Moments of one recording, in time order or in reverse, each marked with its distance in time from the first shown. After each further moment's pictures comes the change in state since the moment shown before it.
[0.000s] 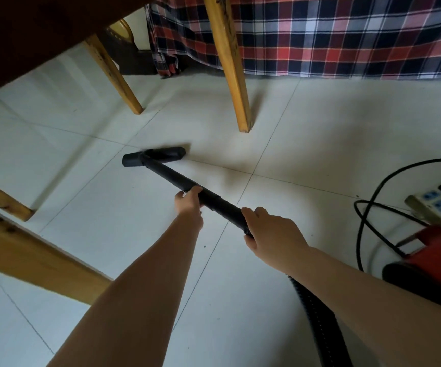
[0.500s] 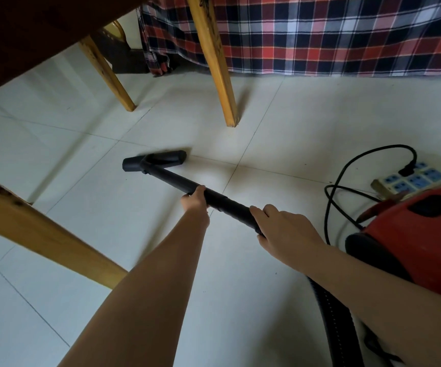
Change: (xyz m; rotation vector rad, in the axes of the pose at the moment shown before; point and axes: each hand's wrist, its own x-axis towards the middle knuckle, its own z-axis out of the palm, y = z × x) left_hand -0.066 -0.027 0.014 0.027 0.002 -0.037; right_hand -0.067 0.028 -0.007 -0.160 0.051 -0.010
